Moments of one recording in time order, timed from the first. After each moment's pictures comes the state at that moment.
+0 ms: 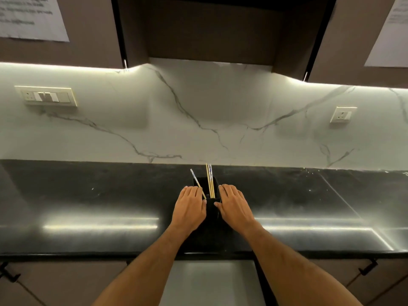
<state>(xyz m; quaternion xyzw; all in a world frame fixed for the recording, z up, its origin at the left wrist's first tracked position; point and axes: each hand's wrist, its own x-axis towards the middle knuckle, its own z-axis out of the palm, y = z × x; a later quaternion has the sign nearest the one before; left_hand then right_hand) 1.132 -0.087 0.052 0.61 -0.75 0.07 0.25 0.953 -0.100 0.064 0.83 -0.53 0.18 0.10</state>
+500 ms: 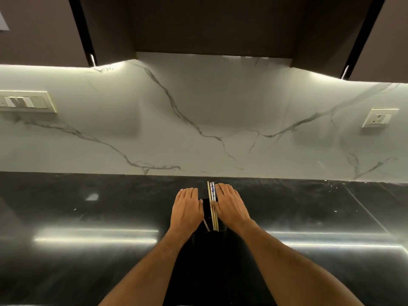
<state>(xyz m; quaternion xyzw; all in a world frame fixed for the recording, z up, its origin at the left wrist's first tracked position) 1.134 -0.246 0.043 0.66 -0.70 0.04 0.26 0.969 -0.278 0.057 0.83 -0.52 0.18 0.05</state>
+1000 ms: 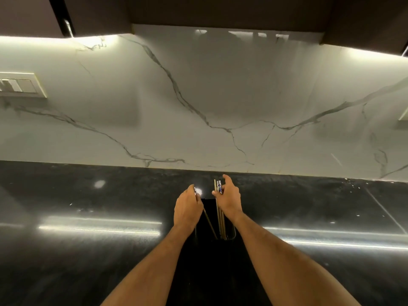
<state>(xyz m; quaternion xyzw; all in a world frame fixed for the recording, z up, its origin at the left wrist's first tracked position) 1.142 -0.308 0.012 0.74 -0.57 -0.15 0.34 1.011 -0.361 0.013 0.62 -0.63 0.34 -0.31</state>
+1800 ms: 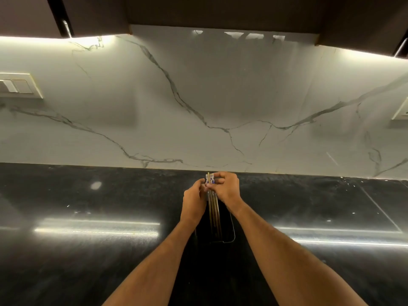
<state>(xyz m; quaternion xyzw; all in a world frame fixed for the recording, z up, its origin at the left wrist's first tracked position) 1.130 -0.316 0.019 0.62 -0.58 -0.24 0.47 1.014 -0.362 0.046 0.60 -0.56 0.42 -0.39</state>
